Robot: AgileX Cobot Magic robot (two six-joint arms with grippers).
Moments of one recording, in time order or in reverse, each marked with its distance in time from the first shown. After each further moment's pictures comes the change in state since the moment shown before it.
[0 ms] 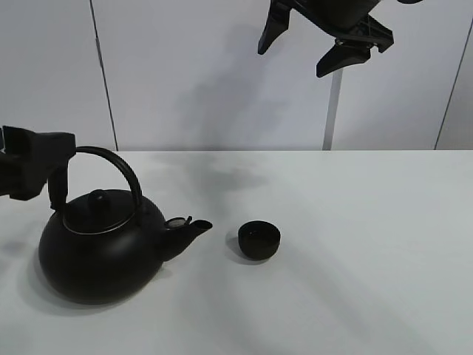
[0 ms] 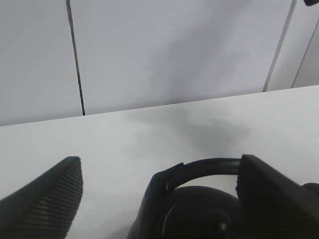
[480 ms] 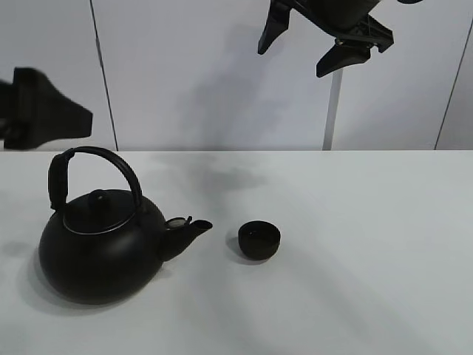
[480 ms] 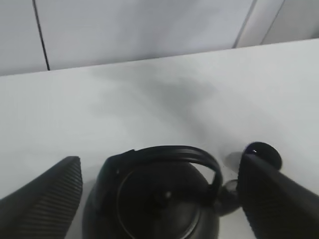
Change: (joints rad) left arm 0.000 -0.320 -0.219 0.000 0.807 -0.002; right arm 0.000 0.000 0.000 0.000 0.000 0.000
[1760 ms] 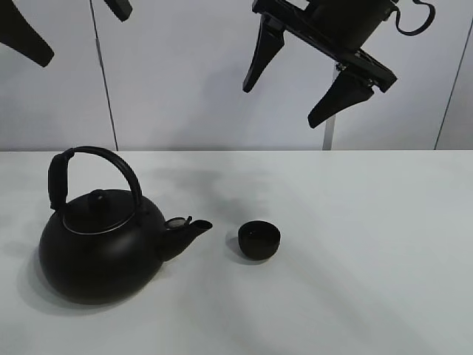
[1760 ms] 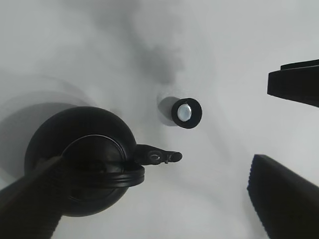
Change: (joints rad) left arm 0.275 0.450 -1.100 -0.265 1.363 -0.054; right arm 0.000 0.000 0.000 0.188 0.419 0.007
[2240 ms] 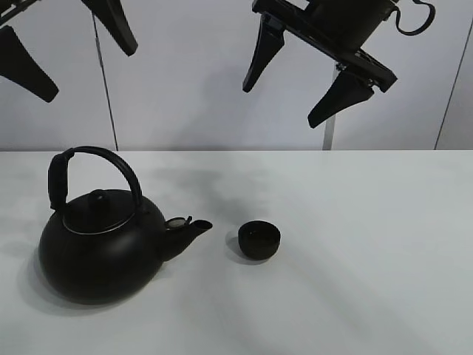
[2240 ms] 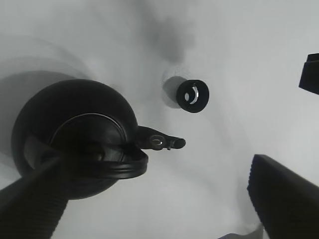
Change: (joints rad) left arm 0.000 0.053 0.034 -0.026 0.022 -0.049; right arm 0.000 0.000 0.000 0.001 0.002 0.000
